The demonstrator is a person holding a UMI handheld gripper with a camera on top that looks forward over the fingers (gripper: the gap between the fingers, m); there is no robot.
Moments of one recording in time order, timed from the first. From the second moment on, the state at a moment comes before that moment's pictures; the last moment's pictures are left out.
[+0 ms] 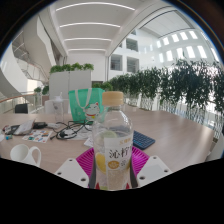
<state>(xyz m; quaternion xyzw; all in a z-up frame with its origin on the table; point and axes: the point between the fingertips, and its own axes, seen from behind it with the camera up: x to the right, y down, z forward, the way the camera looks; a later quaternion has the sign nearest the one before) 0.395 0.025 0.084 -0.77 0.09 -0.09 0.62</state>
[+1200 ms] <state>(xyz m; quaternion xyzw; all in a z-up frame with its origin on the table) 0.203 -0.290 0.213 -0.81 0.17 -0.10 0.56</state>
